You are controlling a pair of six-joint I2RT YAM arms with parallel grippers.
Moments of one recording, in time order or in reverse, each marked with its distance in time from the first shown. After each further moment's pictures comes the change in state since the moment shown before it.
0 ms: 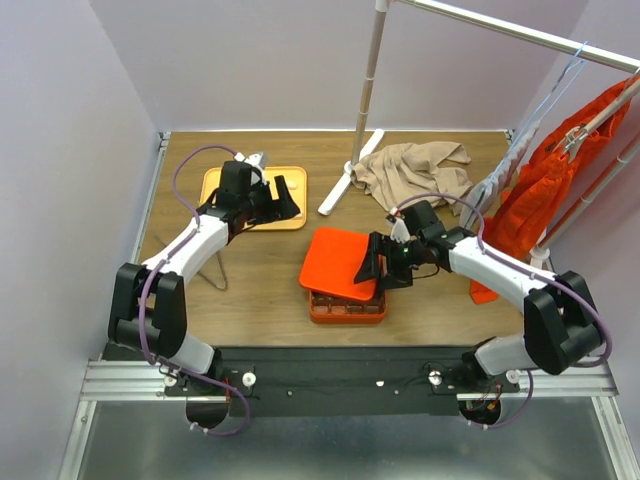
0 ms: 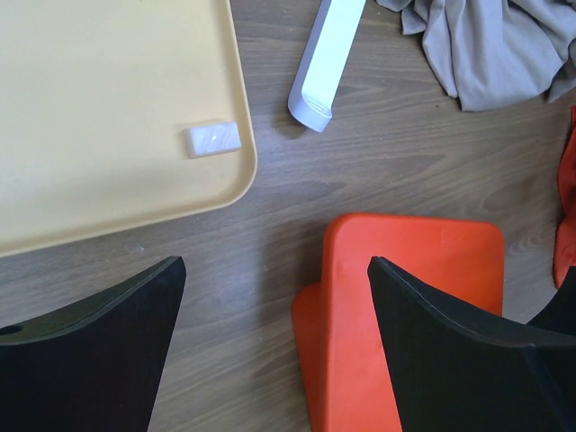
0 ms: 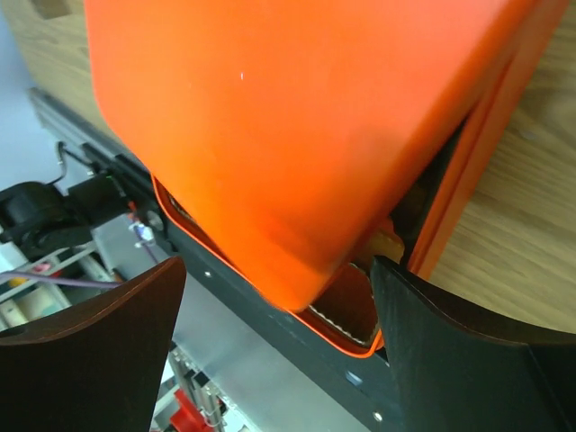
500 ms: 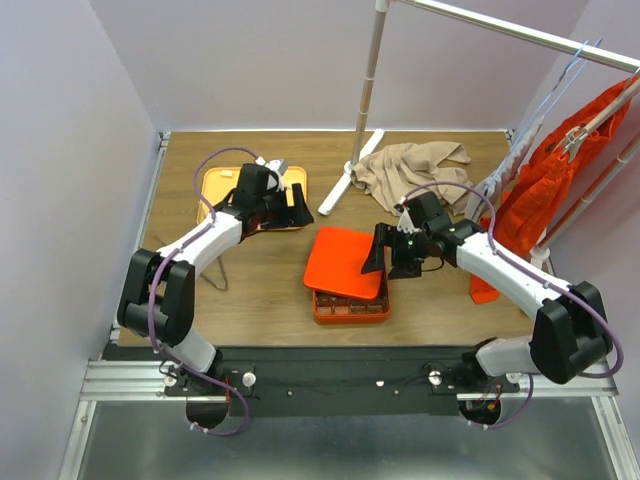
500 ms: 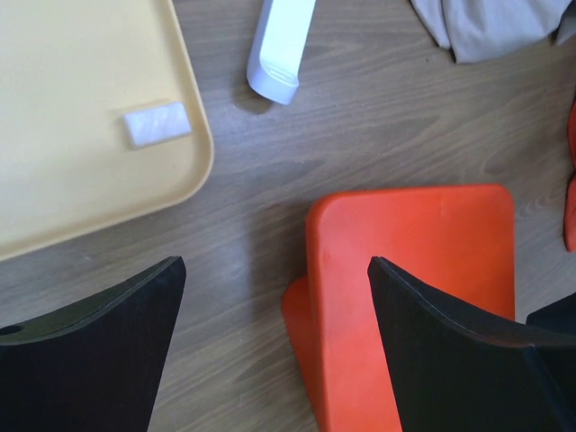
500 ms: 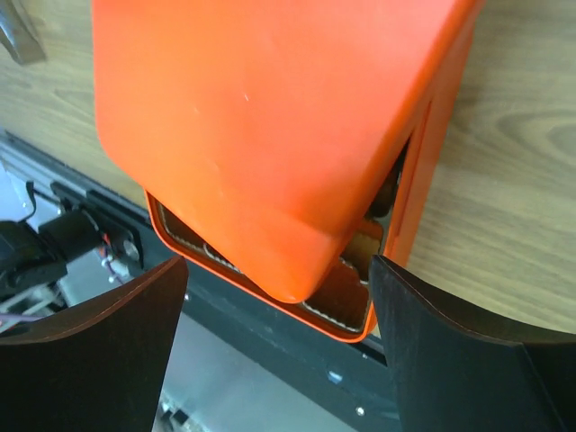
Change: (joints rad) left arm -0.065 0.069 0.031 -0.004 0.025 0.032; right arm 0.000 -0.061 0.081 -0.149 0.158 -0.027
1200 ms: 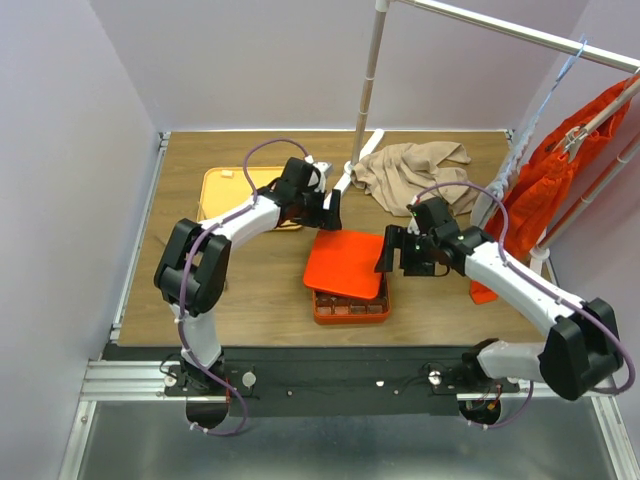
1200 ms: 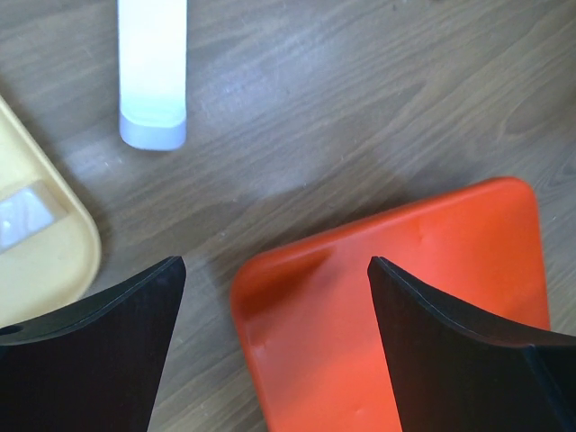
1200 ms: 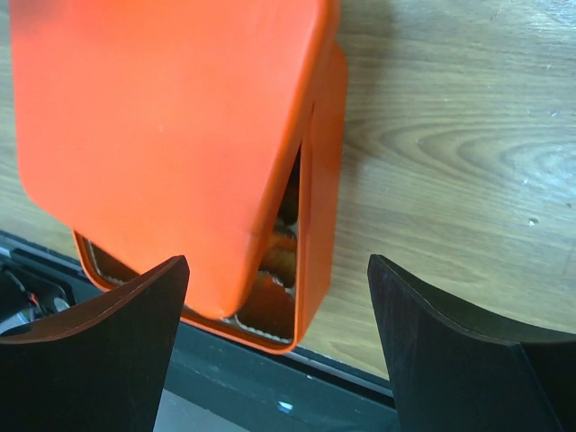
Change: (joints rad) left arm -0.169 0.277 0.261 -0.092 -0.029 0.134; right arm -0.001 -0.069 -0.025 -0.019 0.226 -0.035
